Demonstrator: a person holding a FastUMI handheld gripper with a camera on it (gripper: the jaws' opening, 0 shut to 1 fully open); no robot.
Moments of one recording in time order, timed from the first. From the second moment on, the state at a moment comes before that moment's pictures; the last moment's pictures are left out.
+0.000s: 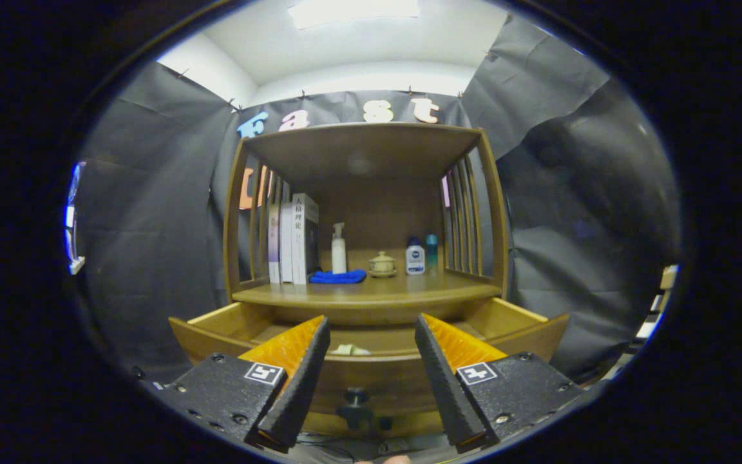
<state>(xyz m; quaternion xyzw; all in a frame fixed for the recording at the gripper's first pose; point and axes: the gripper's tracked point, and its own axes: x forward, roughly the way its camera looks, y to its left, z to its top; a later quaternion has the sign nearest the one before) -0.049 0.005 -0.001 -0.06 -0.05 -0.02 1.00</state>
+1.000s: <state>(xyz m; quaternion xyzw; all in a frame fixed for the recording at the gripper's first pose) 0.080 0.038 -0.054 -0.06 0.27 0.03 0.96</state>
